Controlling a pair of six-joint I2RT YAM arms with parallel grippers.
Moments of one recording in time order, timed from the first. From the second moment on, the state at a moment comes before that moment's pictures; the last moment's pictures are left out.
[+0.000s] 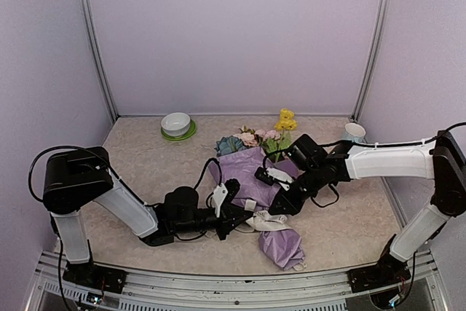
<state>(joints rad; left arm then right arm) -1.10 1.91 0.61 1.11 0.15 -0.19 0.80 1.57 0.97 -0.48 -0.39 -0.09</state>
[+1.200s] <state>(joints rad) -1.13 1.90 0.61 1.08 0.09 -0.15 0.80 1.66 1.01 -0.43 -0.79 -0.08</state>
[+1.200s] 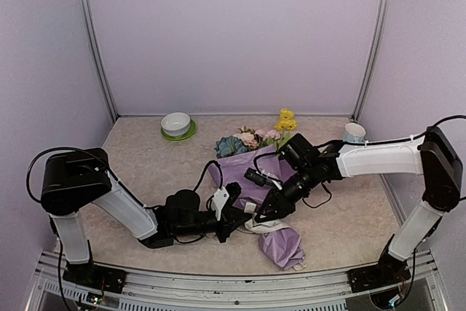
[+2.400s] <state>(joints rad) -1.13 1.89 0.60 1.08 0.09 -0.15 0.79 1.65 1.06 -0.59 -0.58 -0.18</state>
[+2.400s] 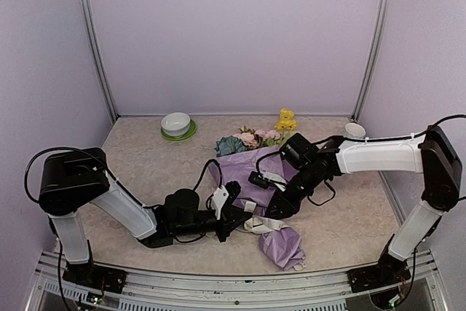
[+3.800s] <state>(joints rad) -1.10 1.89 0.58 1.12 0.11 -0.15 0.87 1.63 1.08 -0.54 -0.47 -0.20</state>
